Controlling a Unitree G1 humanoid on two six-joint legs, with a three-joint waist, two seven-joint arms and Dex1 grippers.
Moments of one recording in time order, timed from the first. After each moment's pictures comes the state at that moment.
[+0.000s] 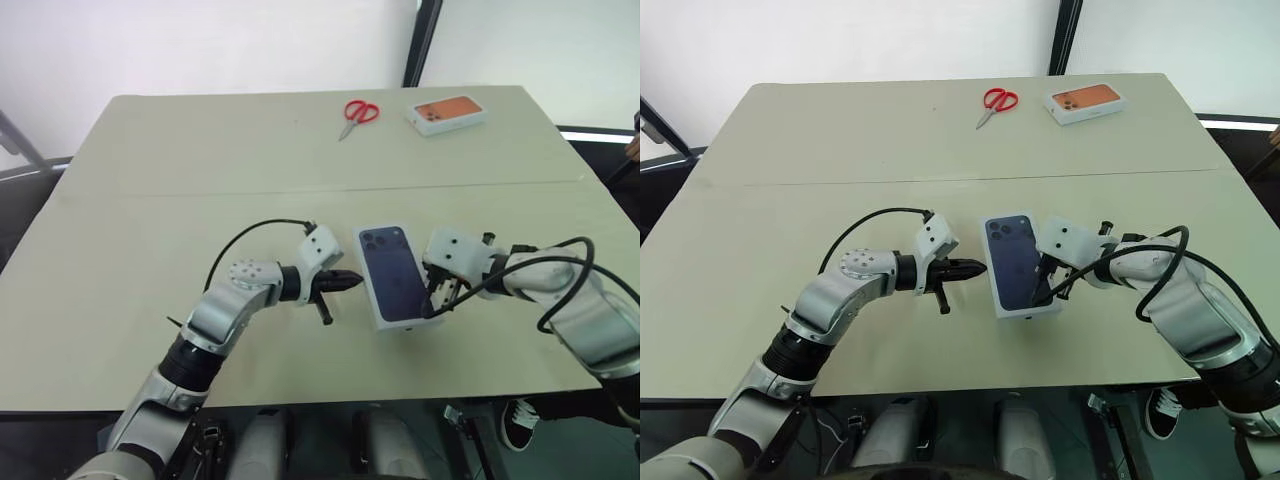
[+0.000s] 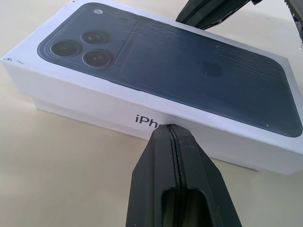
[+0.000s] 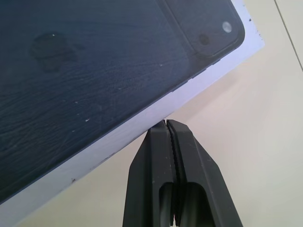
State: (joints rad) left arm -0.52 0.29 -0.33 -0.12 -0.27 0.69 -0.80; right arm -0.37 -1.00 0.24 -0.45 0.08 0.77 0.77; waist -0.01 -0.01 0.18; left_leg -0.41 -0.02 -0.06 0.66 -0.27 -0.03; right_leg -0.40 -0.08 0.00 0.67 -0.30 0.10
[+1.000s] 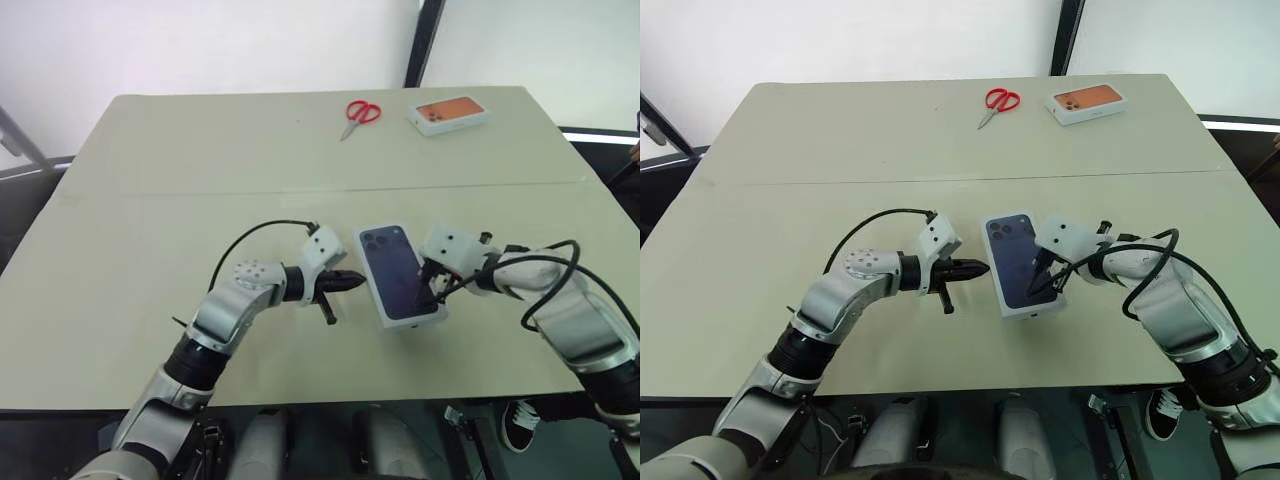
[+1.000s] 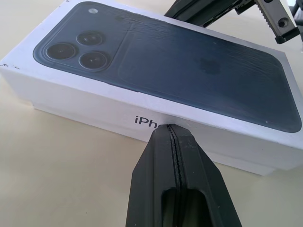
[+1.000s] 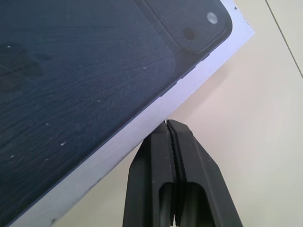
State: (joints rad) left arm -0.52 0.26 -0.33 -0.09 -0.26 0.69 -0.79; right arm -0.39 -0.90 0.24 -0.37 0.00 0.76 0.75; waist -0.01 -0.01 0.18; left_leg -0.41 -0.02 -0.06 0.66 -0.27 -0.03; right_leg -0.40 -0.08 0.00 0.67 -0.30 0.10
